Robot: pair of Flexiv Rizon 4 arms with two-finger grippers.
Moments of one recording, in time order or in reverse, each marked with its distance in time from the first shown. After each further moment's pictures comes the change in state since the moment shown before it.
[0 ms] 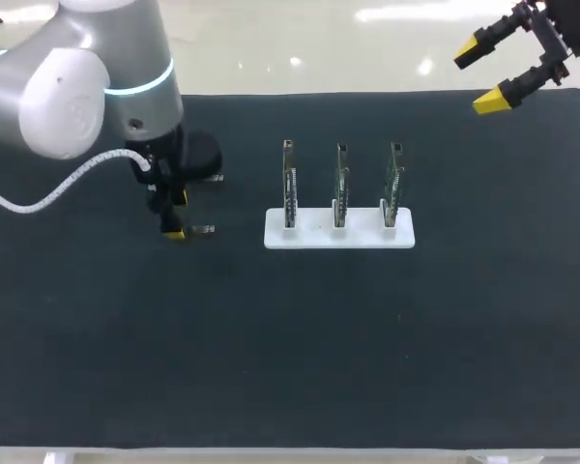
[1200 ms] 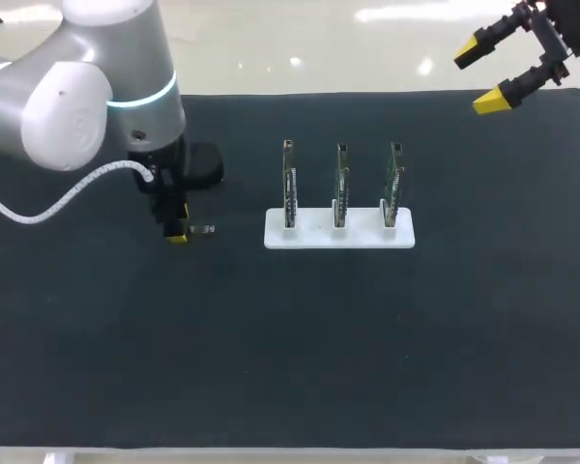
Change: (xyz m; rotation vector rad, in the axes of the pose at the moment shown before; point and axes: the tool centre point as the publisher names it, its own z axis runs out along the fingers) left arm -0.001 -0.007 0.011 0.002 0.000 -0.009; right arm 0.000 0.000 0.000 0.000 0.000 0.000
